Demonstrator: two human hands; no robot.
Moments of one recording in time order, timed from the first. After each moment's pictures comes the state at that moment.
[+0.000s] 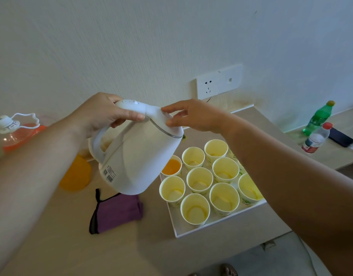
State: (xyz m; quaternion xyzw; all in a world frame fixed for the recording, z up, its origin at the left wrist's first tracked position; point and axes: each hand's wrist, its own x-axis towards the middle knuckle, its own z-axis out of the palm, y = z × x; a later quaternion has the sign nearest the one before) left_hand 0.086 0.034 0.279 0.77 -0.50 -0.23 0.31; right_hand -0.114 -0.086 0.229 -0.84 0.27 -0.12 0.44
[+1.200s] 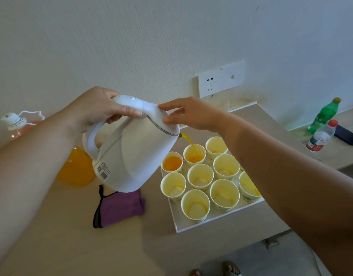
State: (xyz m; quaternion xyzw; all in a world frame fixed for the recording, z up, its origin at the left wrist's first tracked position) left_hand 0.073 0.045 0.298 0.80 -0.49 -0.21 0.28; right_hand -0.110 -0.081 0.225 -0.83 0.25 -0.15 0.47
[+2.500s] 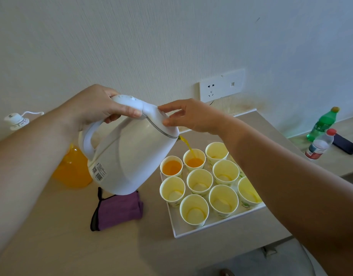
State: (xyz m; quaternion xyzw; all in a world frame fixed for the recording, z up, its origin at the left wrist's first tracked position) left_hand 0.074 0.050 0.310 0.80 -0.50 -0.19 0.26; right_hand -0.110 -0.079 0.236 -0.84 0.24 -0.15 0.46
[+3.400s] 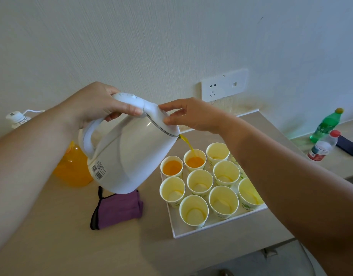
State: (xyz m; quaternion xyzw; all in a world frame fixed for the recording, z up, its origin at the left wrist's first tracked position) left_hand 0.072 0.045 0.310 0.81 -0.48 -0.18 0.27; right_hand -0.108 -0.085 0.234 -0.84 0.23 -0.14 0.46
